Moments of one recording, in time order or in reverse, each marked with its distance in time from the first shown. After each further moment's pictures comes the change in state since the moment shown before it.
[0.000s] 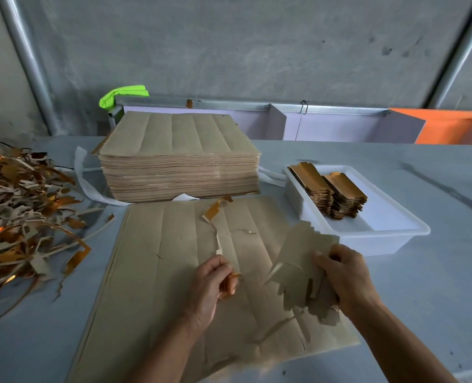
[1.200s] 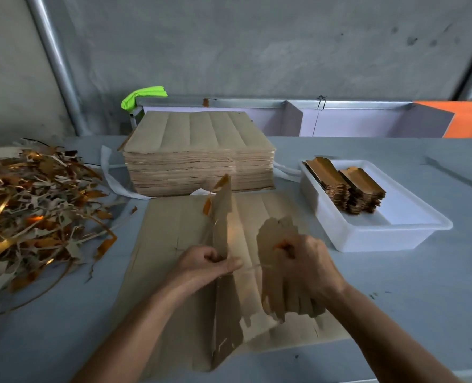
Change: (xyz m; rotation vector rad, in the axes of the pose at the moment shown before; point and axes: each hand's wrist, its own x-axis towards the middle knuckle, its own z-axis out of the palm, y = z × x) left_hand -0.015 0.067 -0.033 0.837 0.066 -0.200; right_hand -0.031 -0.032 0.042 -0.603 -0.285 -0.562
